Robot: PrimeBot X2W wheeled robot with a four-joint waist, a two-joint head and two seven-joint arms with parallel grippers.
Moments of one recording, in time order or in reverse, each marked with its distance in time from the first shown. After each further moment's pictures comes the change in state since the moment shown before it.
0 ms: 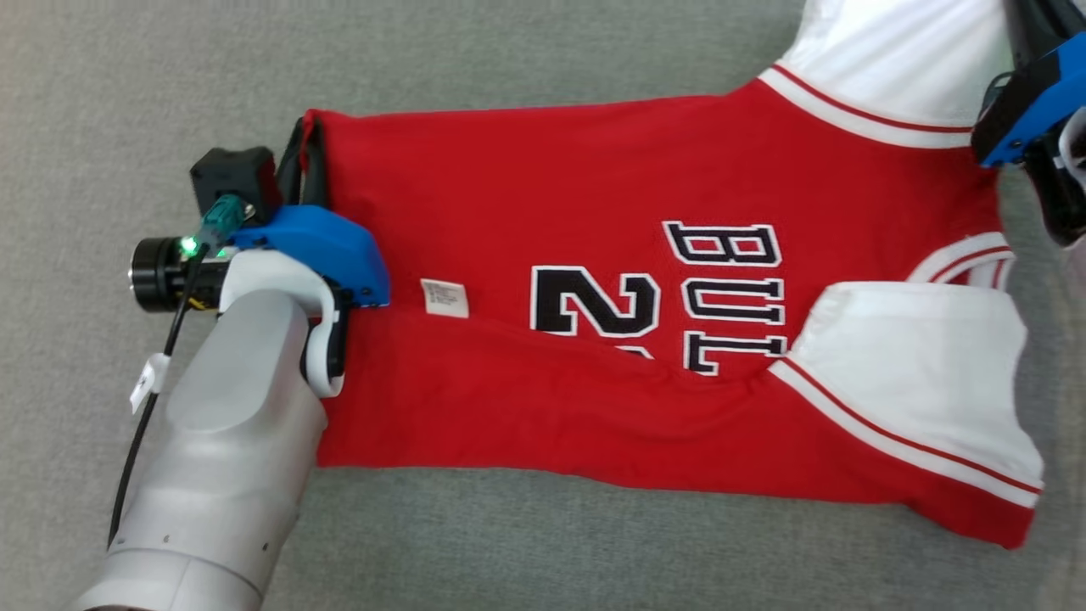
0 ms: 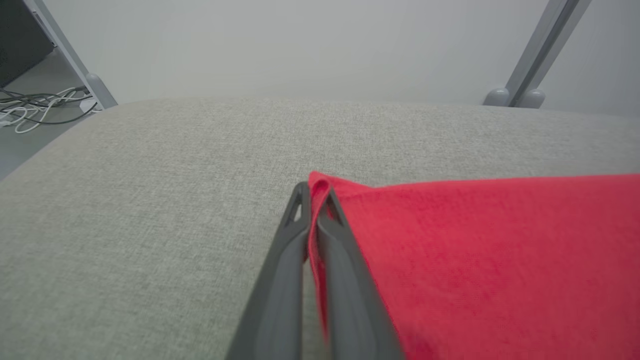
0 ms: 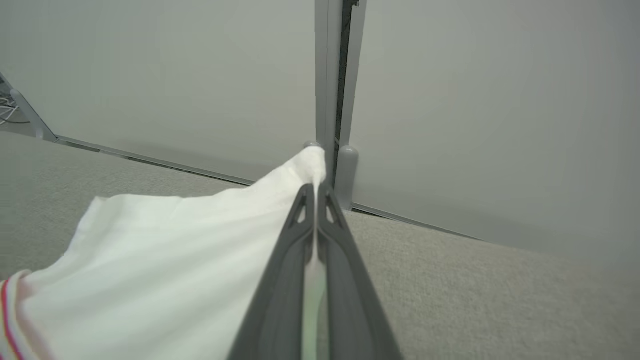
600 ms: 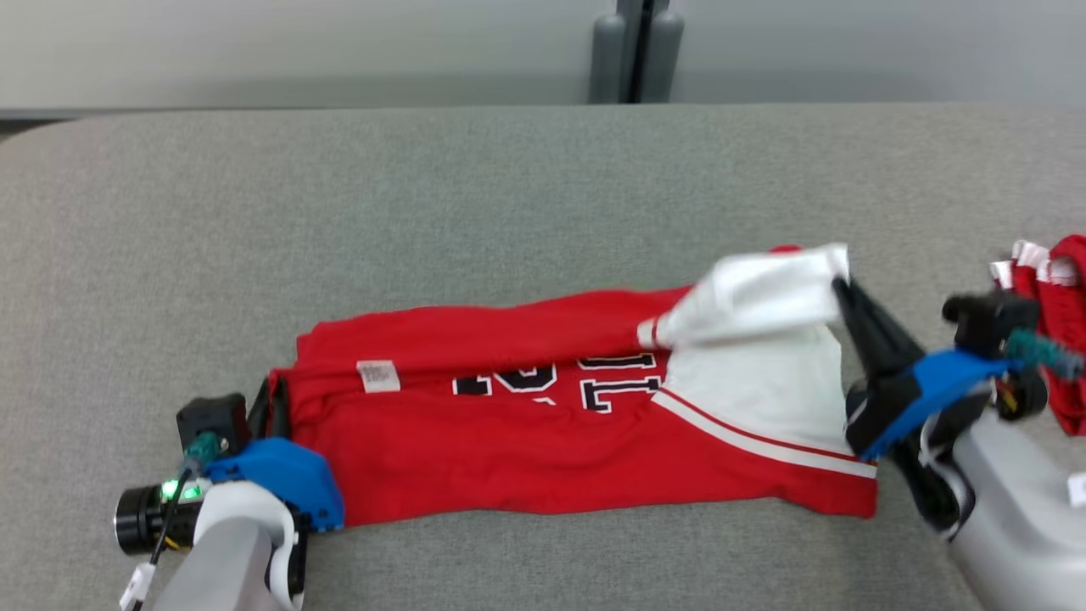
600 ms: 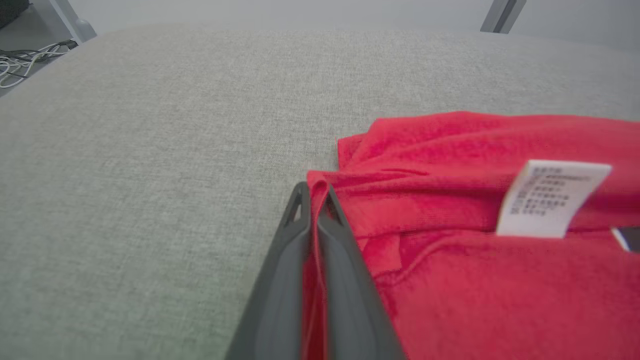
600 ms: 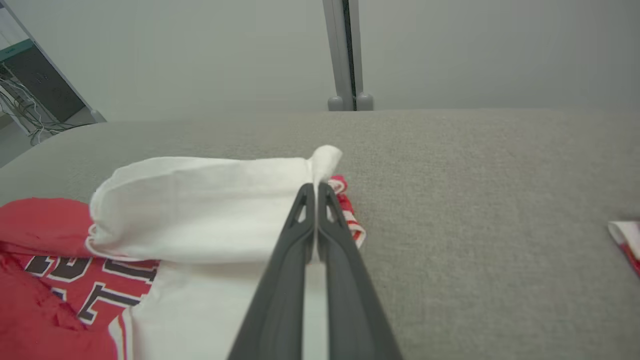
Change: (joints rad) left arm 0.392 0.080 0.065 -0.009 -0.009 -0.019 -0.020; right arm 0.620 0.048 -0.070 -0.426 0.114 0.000 -0.014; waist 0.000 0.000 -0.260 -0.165
